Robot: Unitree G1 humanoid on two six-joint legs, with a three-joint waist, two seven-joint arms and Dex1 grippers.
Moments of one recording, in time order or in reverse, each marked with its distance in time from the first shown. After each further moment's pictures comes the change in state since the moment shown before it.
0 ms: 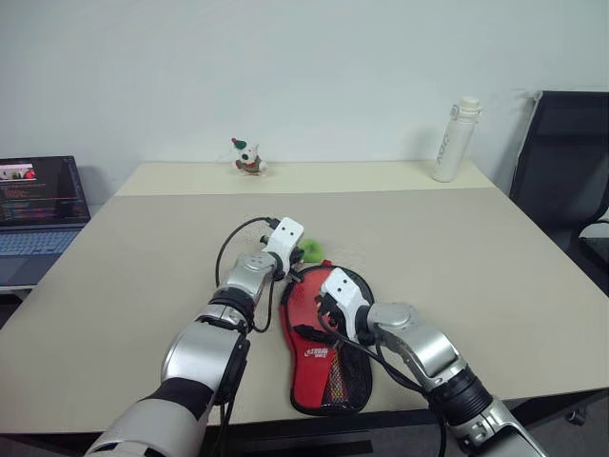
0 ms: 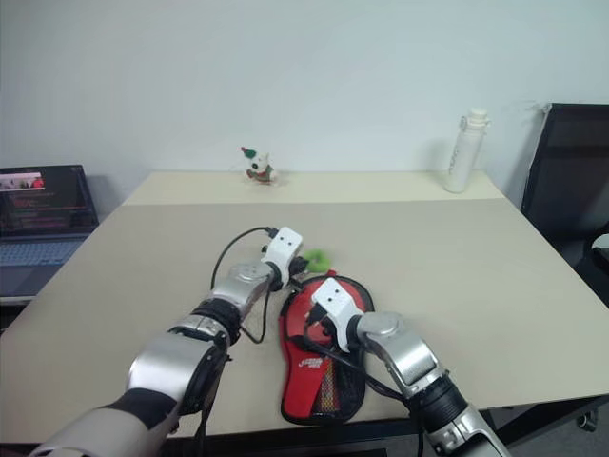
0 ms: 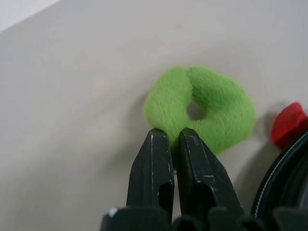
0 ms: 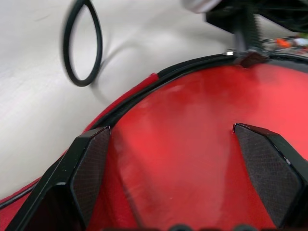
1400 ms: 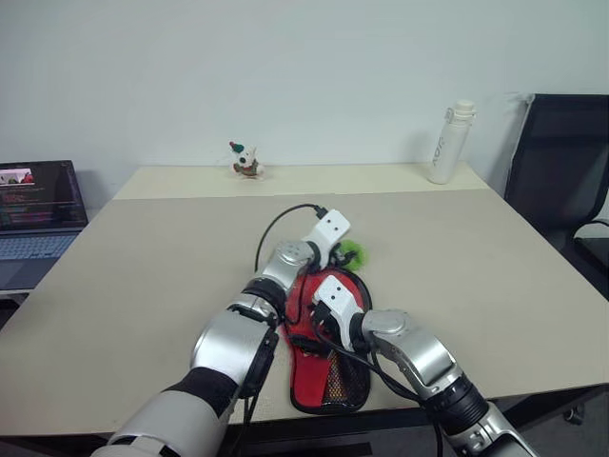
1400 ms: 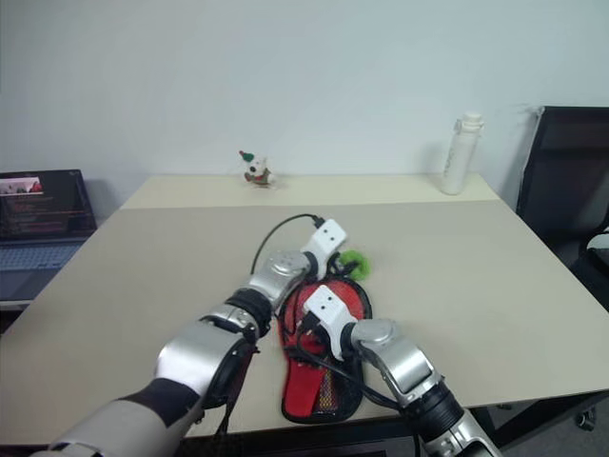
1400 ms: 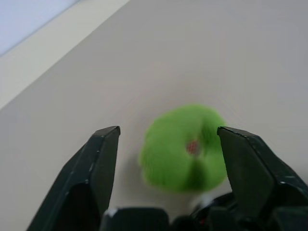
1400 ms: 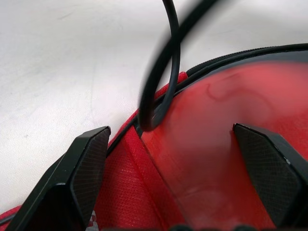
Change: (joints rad) left arm -0.072 -0.075 -0.012 0.013 0.080 -0.122 -0.129; right arm 0.017 0.033 0.013 -0.016 -0.005 0.027 0.005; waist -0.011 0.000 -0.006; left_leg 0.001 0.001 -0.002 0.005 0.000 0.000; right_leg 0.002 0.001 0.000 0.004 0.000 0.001
